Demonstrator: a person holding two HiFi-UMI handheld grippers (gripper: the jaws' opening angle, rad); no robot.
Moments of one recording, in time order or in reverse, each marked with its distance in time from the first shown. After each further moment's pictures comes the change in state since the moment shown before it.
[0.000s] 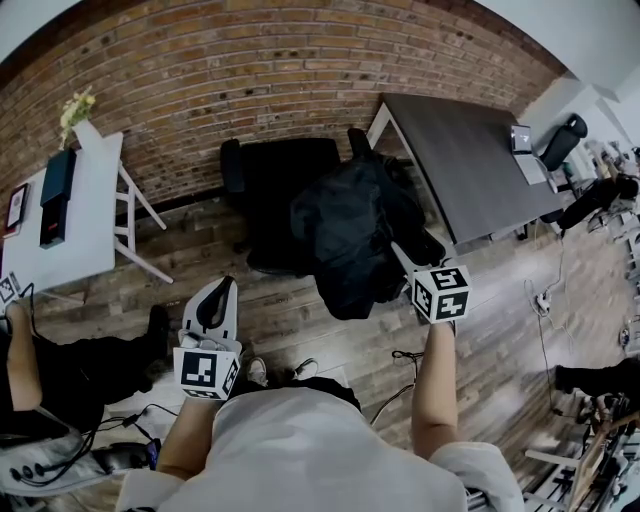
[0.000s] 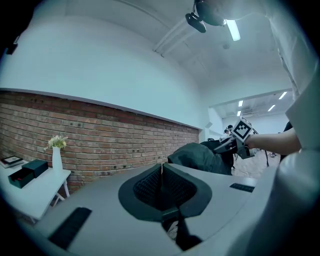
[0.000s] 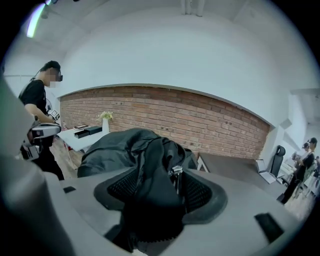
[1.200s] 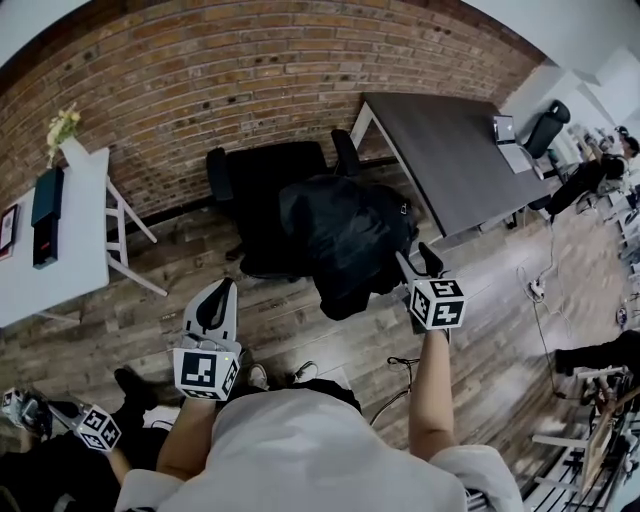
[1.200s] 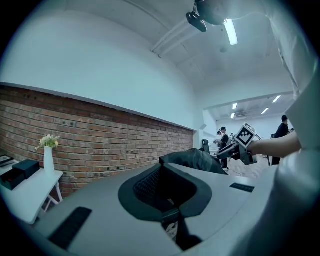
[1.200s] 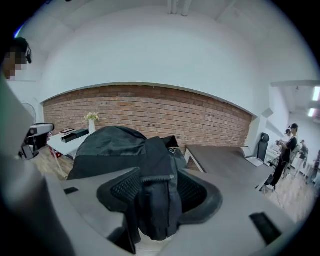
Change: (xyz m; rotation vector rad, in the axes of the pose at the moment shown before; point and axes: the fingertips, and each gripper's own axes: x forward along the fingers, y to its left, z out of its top) left arm 0.010 -0.003 0.002 -0.001 -0.011 -0.074; right arm -0.024 -0.018 -0.046 0.119 0.031 -0.132
